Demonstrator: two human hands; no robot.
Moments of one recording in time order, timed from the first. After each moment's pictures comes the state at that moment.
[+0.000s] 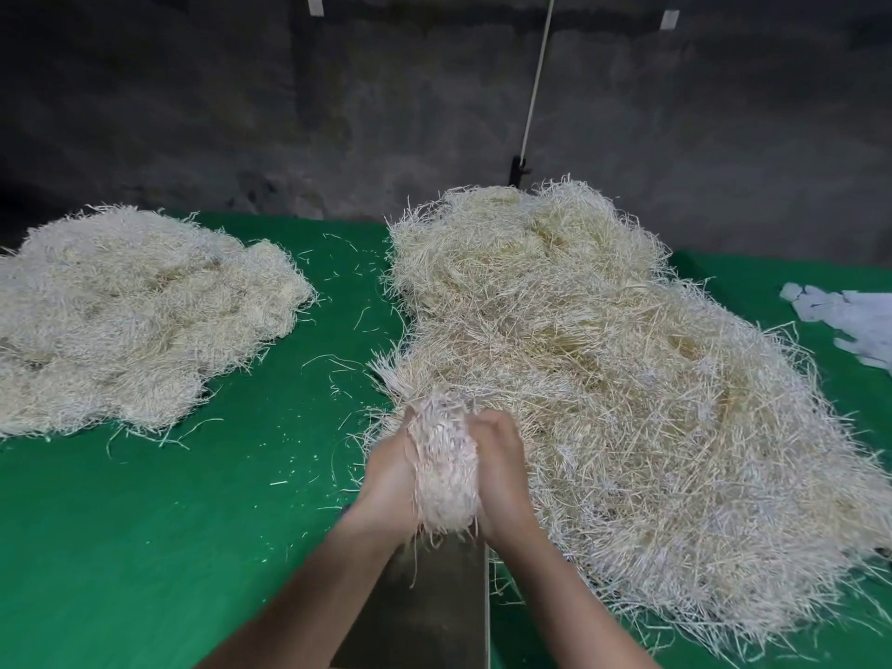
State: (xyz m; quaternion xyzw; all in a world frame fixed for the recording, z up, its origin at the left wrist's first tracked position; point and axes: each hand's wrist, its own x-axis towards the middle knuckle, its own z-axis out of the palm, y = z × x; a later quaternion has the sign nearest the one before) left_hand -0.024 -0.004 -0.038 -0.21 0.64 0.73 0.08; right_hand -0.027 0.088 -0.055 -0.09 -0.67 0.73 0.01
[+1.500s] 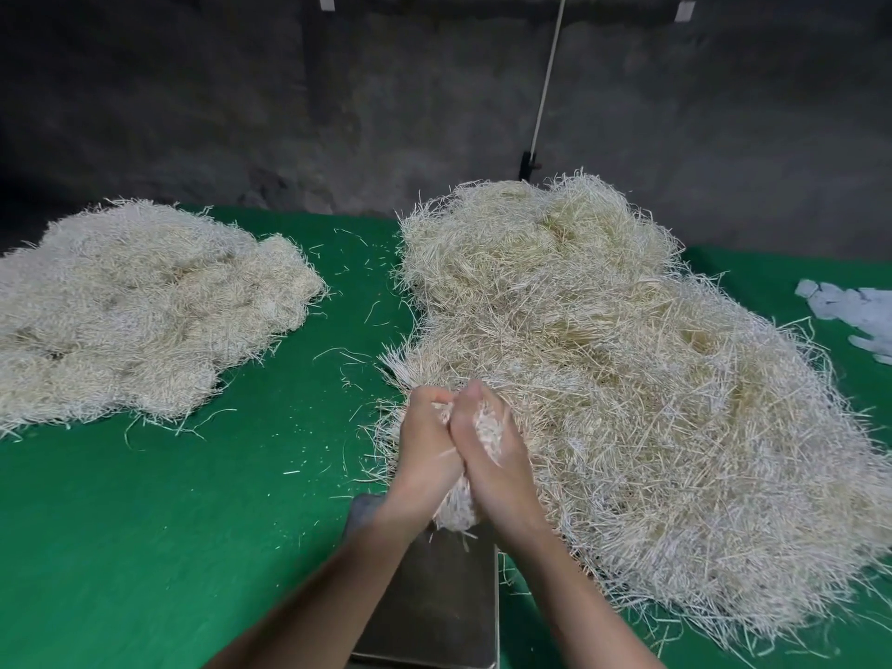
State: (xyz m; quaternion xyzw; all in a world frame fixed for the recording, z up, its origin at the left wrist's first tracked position) left_hand -0.033 0.007 -0.044 -0.07 0.76 0.64 -0.09; right_hand -0.004 0.089 -0.048 0.00 -0.72 0.69 -0.01
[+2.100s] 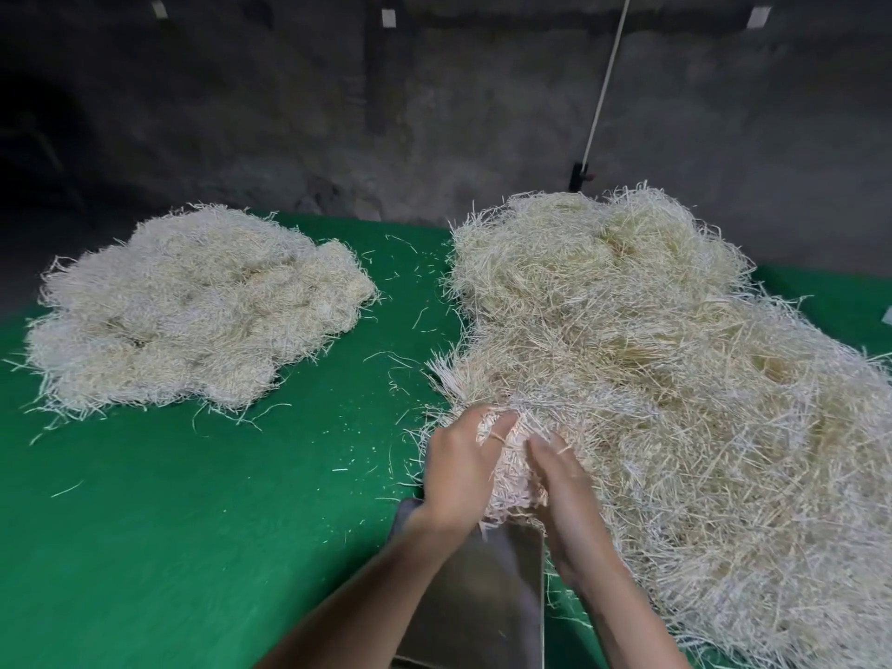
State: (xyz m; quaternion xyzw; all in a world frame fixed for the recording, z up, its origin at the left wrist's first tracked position) left_hand -0.031 -0.012 -0.067 -0.02 0.86 0.46 -0.21; right_hand -0.011 0.095 -0.064 -0.09 -0.66 0.74 -0.08
